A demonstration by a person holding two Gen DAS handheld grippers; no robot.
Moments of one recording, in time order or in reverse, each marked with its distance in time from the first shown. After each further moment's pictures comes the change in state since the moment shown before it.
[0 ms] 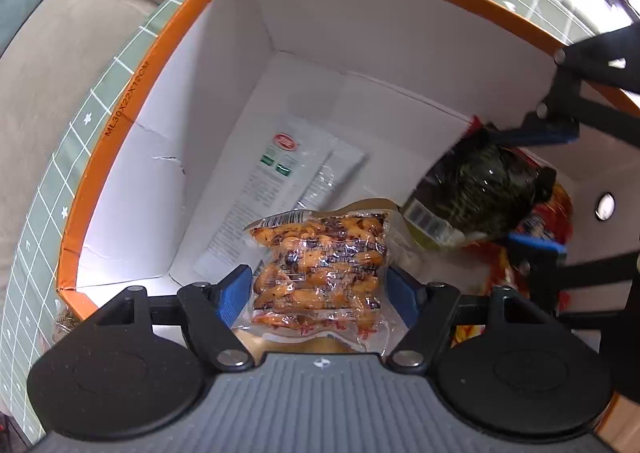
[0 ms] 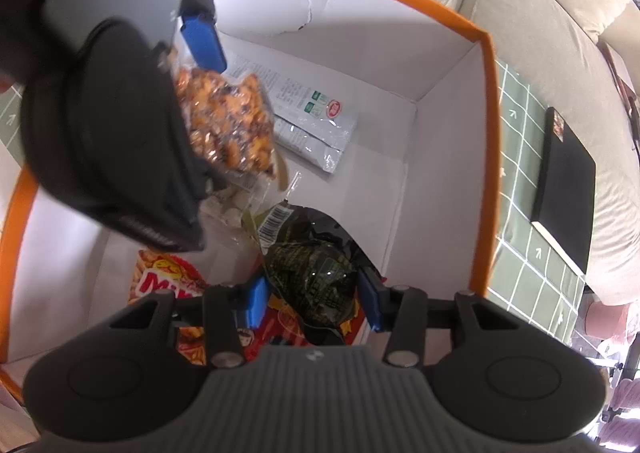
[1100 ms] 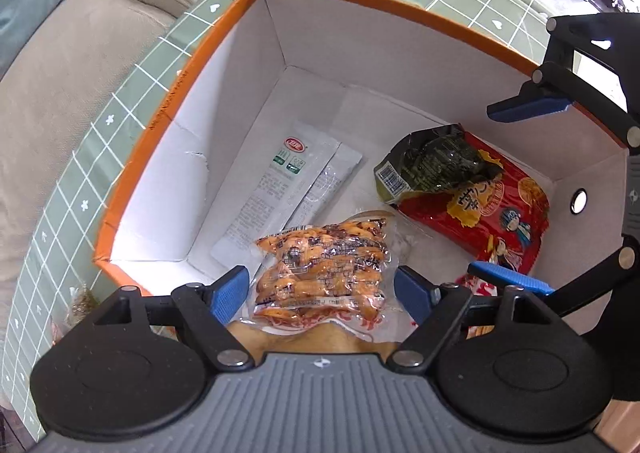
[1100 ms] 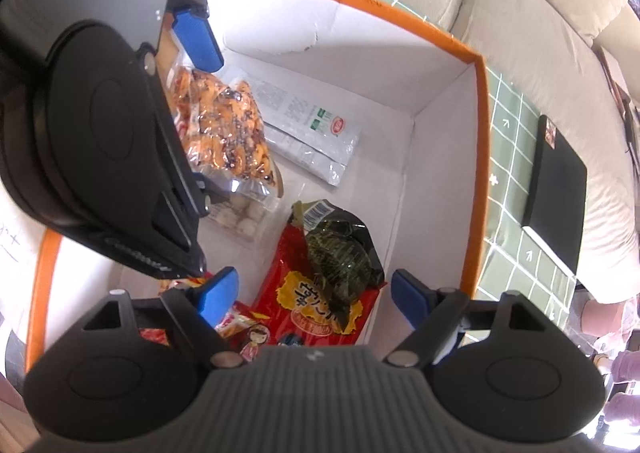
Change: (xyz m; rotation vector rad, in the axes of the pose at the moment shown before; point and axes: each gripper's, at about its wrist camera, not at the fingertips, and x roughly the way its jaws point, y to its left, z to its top) left arm -0.037 0.000 -0.014 -0.009 -0.043 -0.002; right arm -0.014 0.004 0.010 0.006 -0.006 -0.008
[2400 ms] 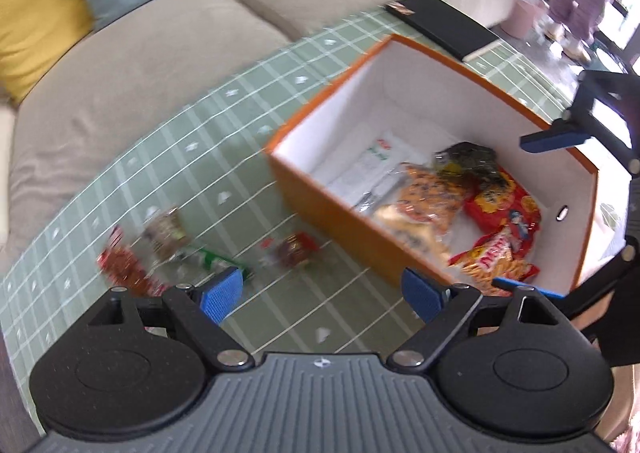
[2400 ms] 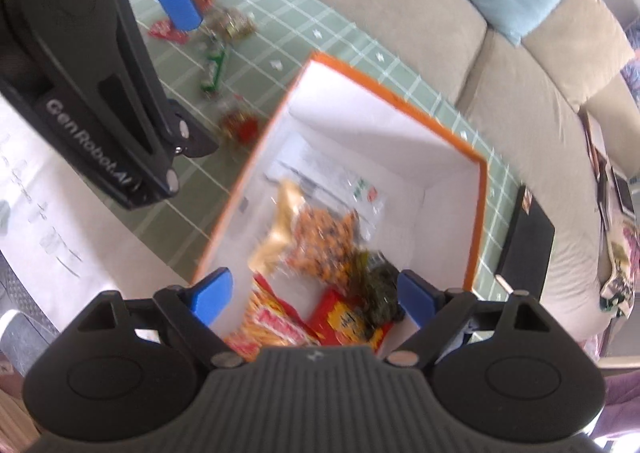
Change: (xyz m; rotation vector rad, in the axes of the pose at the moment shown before) left arm -0.093 0.069 -0.110 -0.262 -0.204 0.024; right arm -0.080 0.074 0.025 -0.103 -0.084 -0.076
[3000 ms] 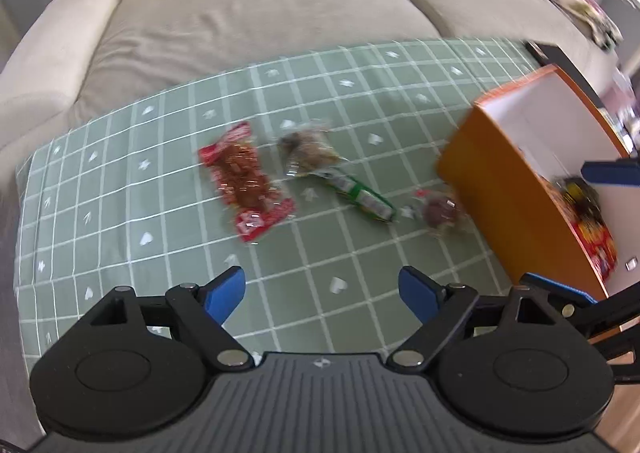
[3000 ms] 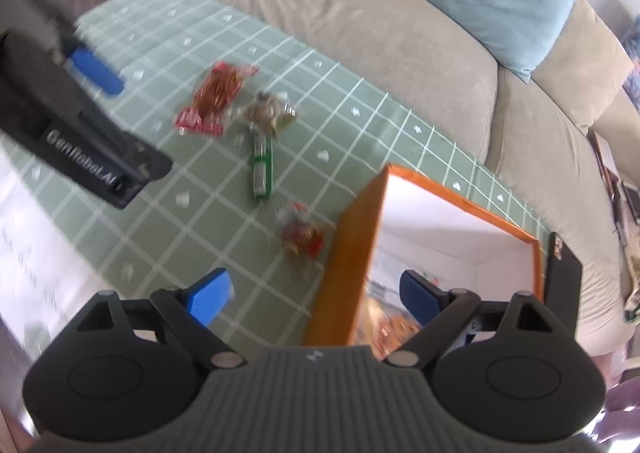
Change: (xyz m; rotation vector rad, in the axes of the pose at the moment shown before) left arm 0.005 0.123 -0.077 -0.358 -0.018 0.076; right arm 0.009 0.058 0.082 0.119 -0.130 0.022
